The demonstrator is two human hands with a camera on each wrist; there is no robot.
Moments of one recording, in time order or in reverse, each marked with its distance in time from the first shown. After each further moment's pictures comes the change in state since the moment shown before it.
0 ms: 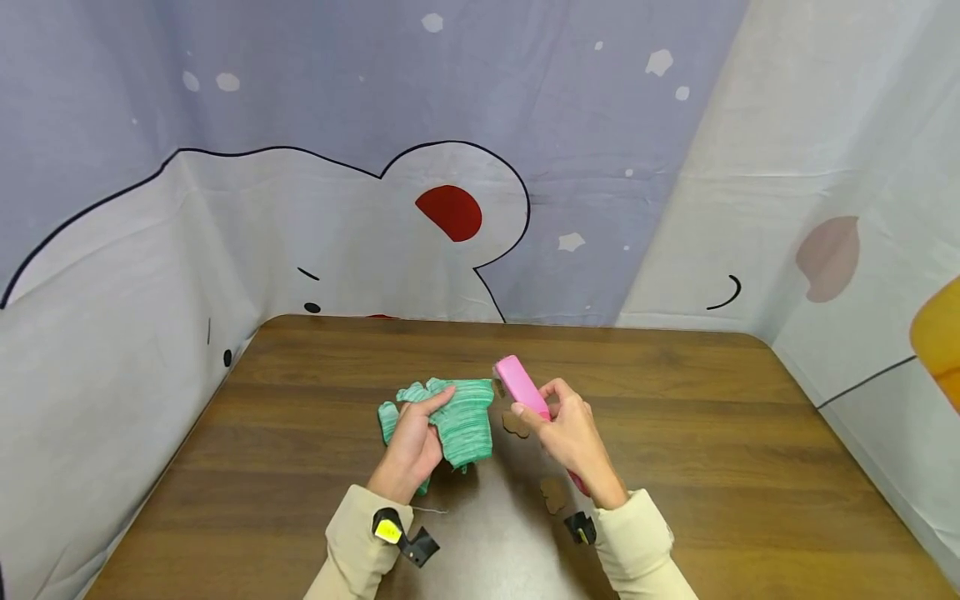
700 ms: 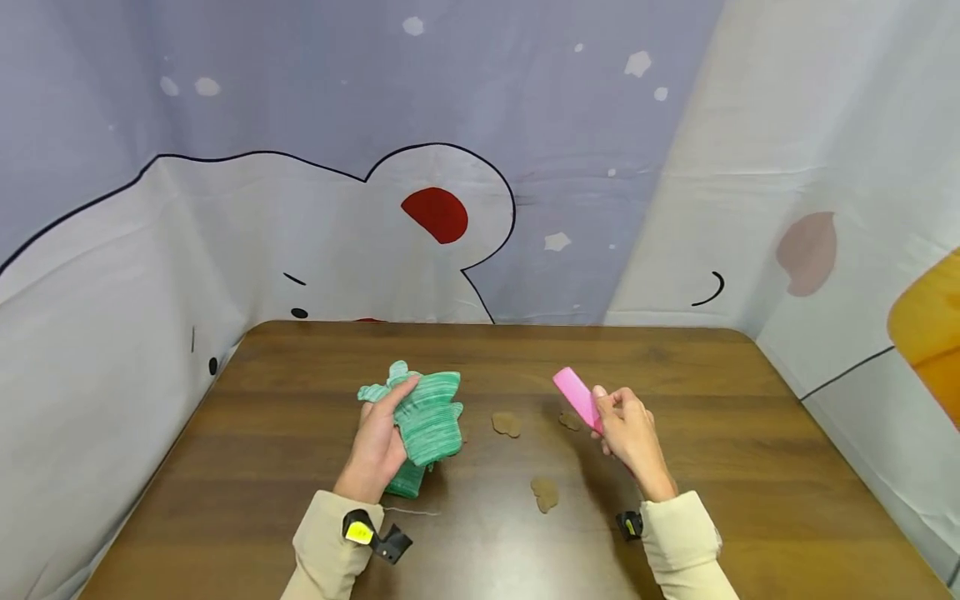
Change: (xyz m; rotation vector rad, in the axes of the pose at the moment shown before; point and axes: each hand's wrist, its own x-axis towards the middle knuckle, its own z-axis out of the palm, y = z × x) left_hand -0.008 0.028 -0.022 0.025 0.070 0.071; right_hand 0.012 0.067 -0.058 -0.116 0.129 0.152
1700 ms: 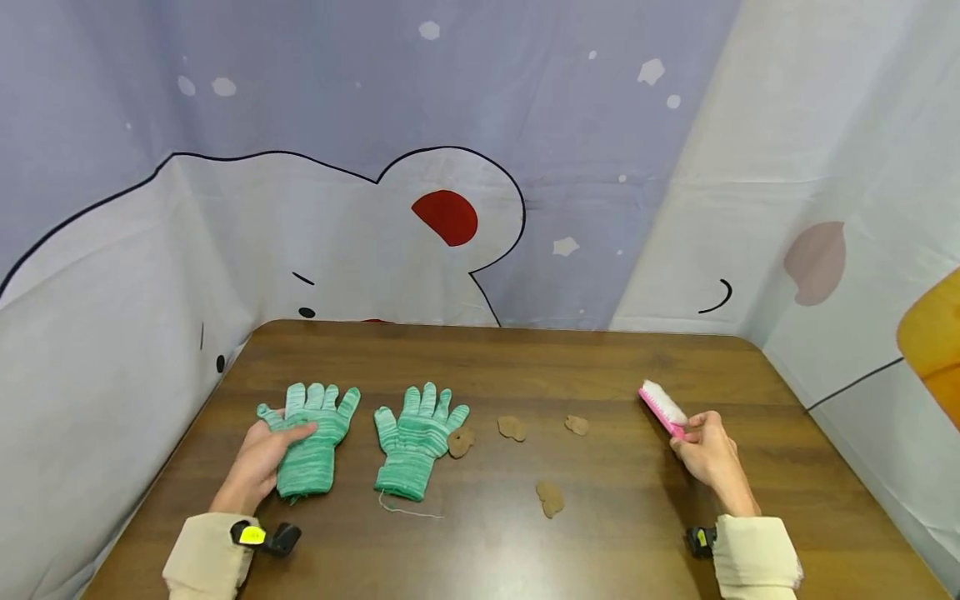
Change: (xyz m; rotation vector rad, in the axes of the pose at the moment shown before) left_hand -0.005 0.068 -0.163 0.788 0.213 -0.048; right_hand 0.008 0.074 -0.072 -0.275 -0.028 0.012
